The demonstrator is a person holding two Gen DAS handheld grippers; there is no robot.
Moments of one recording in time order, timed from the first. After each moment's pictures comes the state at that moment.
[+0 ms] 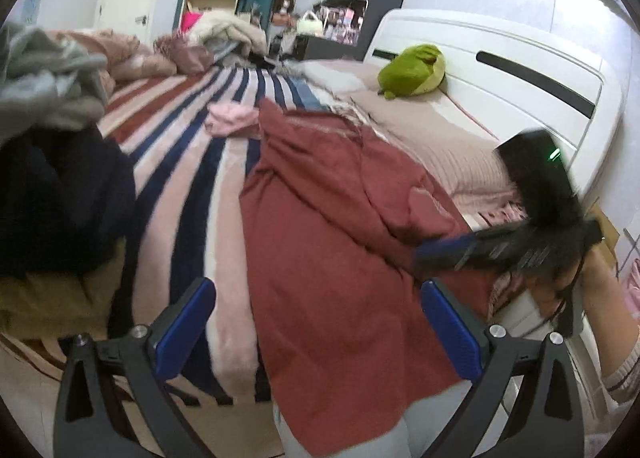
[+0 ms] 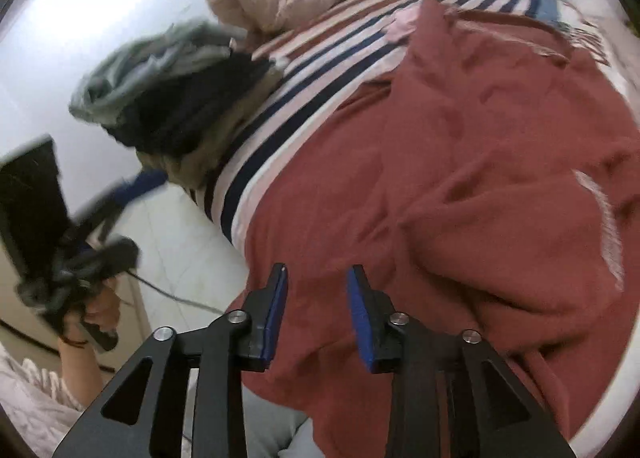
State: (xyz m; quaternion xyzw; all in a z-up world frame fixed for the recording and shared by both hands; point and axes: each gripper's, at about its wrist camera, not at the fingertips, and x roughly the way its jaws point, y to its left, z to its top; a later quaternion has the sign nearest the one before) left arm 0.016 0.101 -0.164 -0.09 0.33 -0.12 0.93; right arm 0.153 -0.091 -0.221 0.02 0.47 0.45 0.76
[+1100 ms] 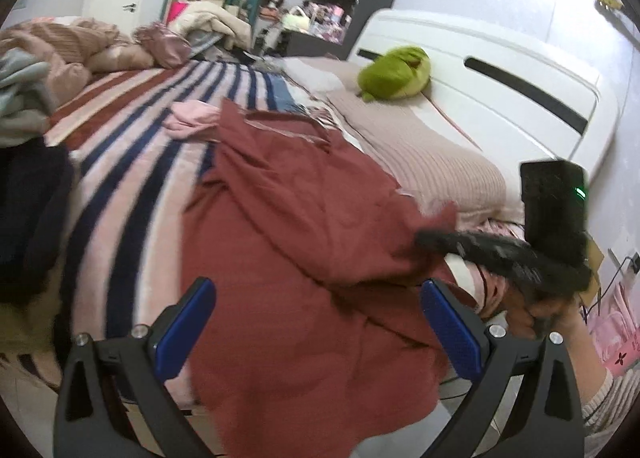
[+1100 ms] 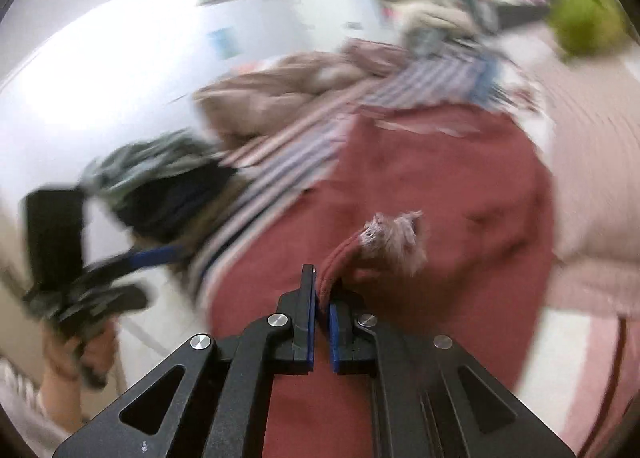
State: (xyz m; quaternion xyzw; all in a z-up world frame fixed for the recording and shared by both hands) left arm 0.050 0.077 -0.152 -0.12 0.32 -0.14 0.93; right arm 0.140 -0.125 -0.207 0.04 0.33 0.47 0.82
